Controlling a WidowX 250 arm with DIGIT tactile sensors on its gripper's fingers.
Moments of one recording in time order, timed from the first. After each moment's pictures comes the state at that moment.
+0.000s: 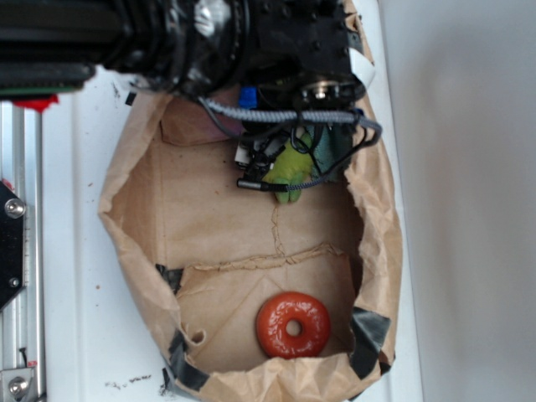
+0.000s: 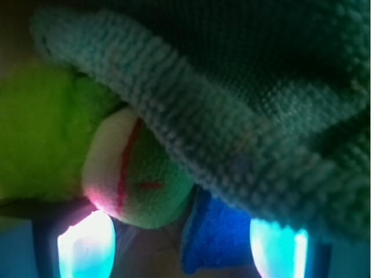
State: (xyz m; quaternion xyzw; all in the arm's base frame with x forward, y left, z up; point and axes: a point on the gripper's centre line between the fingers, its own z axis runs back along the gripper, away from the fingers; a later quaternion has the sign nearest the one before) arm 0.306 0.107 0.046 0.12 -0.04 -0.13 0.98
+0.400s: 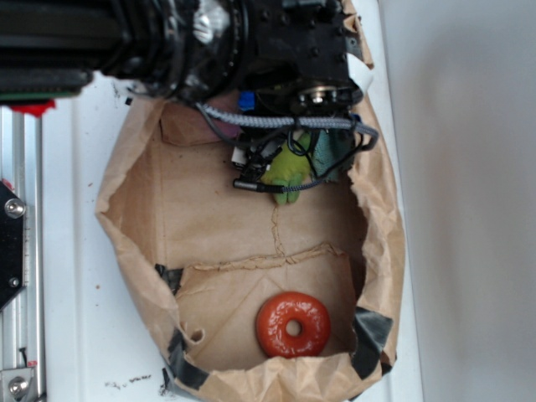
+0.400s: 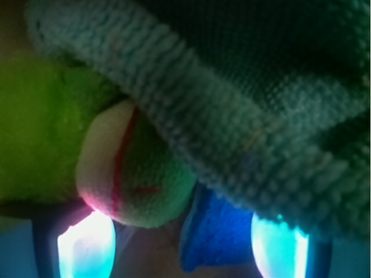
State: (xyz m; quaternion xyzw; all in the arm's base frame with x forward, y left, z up) arm 0.302 0.108 0.051 0.11 -0.05 -0.14 0.98
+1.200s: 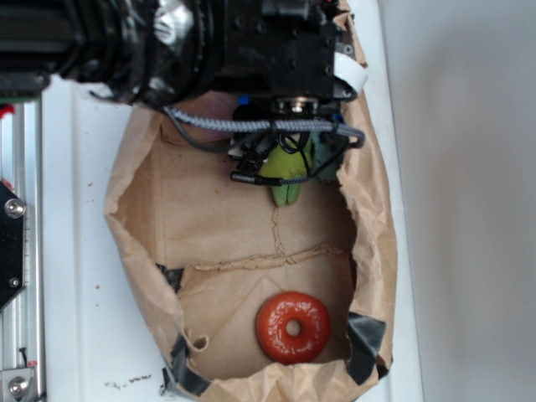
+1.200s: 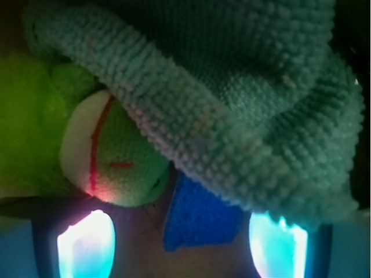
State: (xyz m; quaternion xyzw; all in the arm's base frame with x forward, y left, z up) arm 0.290 0.130 0.060 0.17 -0.04 -0.09 0.98
